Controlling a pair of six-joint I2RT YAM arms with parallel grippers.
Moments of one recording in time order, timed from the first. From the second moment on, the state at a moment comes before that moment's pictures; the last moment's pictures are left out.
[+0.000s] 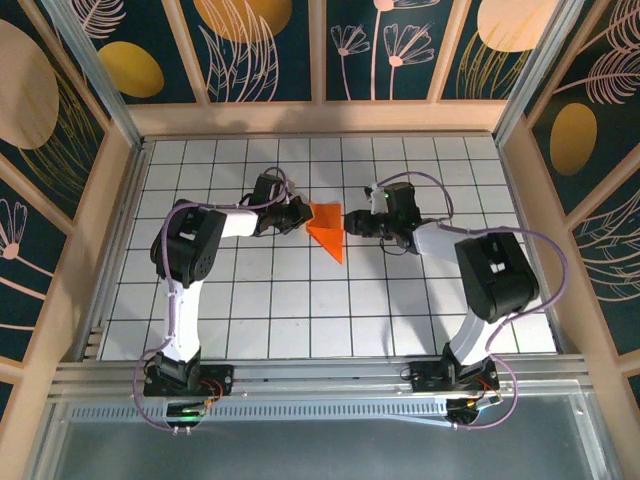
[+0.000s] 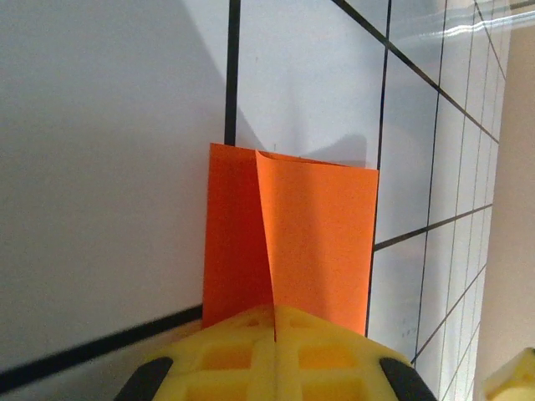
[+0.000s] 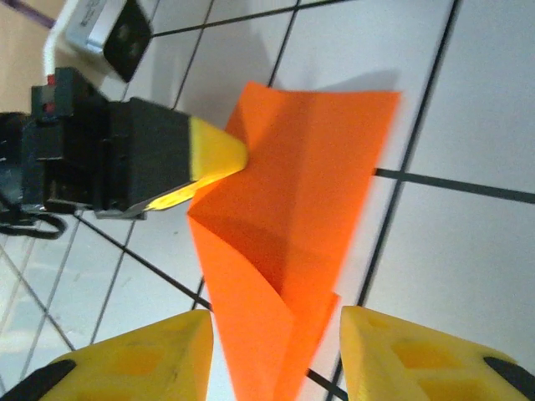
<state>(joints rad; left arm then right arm) -0.40 2.14 1.21 0.18 0.54 -0.89 0.39 1.70 0.87 0.13 -0.46 0.39</state>
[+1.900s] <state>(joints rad) -0.46 1.99 1.13 0.20 0.44 -0.98 0.89 1.87 1.10 -0.30 0.37 0.47</state>
